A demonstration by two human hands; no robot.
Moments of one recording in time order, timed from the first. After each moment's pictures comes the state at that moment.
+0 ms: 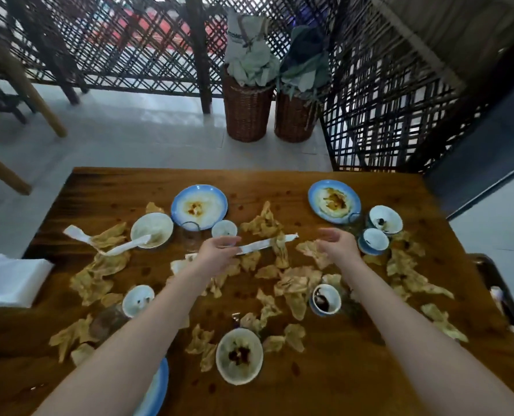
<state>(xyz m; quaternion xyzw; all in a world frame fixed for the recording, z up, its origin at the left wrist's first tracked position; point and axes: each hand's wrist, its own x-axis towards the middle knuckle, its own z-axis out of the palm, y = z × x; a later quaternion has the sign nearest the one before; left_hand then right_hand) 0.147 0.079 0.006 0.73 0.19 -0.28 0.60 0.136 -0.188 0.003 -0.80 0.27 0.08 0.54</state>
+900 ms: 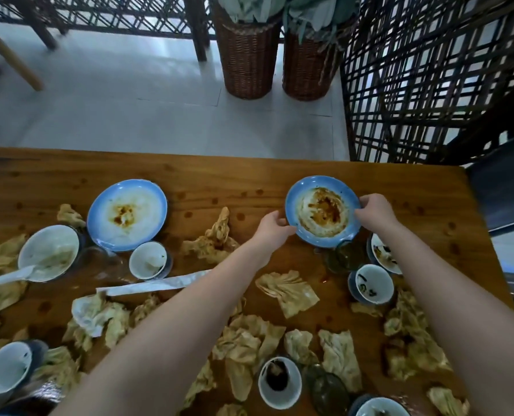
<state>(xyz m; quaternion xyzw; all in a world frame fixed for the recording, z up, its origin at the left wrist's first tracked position) 0.306 -0.162 -0.091 0.70 0.21 -0.34 0.59 0.337 -0.377 -0.093 -0.91 0.24 0.15 0.31</state>
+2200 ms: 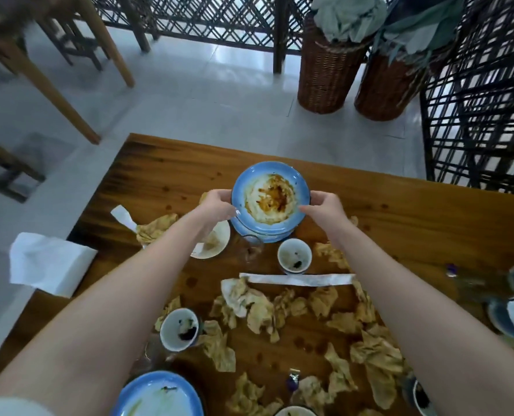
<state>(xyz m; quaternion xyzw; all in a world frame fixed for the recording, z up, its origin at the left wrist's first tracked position) 0.303 0.197 -0.039 0.80 0.23 -0.22 0.51 0.332 -0.022 -0.065 -0.79 0.12 0.19 0.57</state>
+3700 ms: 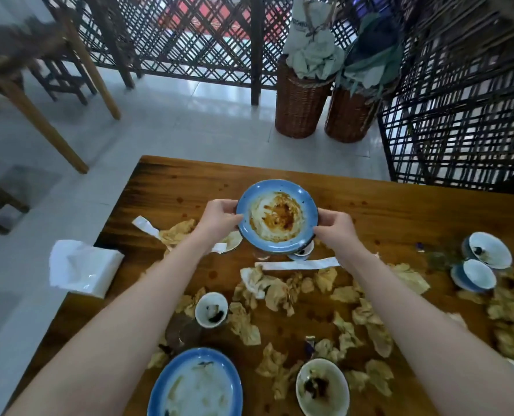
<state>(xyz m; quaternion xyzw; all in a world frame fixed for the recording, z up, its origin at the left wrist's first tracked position) 0.233 0.222 0.004 0.81 0.12 -0.12 0.56 0.221 -0.010 0.004 -0.78 0.14 0.12 0.59</state>
